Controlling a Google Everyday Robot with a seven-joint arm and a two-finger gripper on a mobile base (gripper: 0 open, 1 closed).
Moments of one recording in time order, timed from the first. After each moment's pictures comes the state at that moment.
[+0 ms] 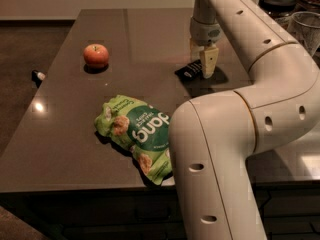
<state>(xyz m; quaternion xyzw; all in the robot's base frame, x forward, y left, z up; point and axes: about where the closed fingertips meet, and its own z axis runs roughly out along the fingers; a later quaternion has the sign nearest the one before) 0.732 -0.158 0.846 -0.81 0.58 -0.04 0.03</state>
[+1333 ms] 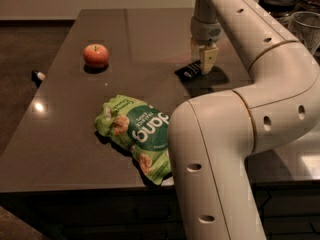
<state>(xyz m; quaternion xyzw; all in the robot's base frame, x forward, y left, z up) 0.730 -0.160 0.849 -0.81 0.59 -0.04 0.03</state>
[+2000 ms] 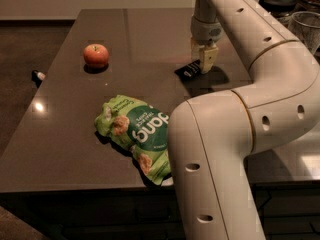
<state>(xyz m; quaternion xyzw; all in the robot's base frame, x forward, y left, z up) 0.730 -0.161 0.851 -0.81 0.59 -0.04 0.03</state>
